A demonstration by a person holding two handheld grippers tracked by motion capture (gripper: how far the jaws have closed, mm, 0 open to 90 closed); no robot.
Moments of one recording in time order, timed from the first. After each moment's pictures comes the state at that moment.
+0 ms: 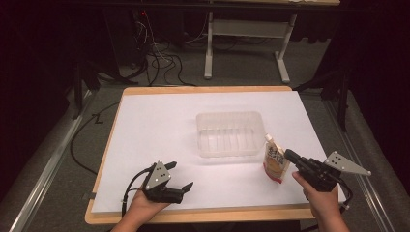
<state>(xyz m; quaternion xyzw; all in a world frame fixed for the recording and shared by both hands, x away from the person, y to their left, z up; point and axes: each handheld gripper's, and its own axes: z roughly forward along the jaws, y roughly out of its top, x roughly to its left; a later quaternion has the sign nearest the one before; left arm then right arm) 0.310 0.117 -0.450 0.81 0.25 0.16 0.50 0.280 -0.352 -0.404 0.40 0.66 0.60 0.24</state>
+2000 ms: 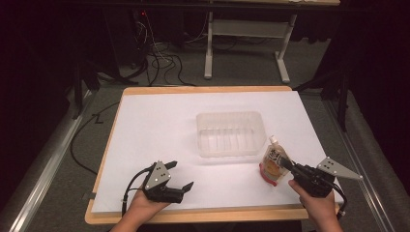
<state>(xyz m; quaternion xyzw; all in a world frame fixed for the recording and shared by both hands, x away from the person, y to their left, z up) 0.311 0.118 -0.448 0.81 0.25 0.17 0.51 0.273 -0.339 -0.415 0.44 0.66 0.57 0.22</state>
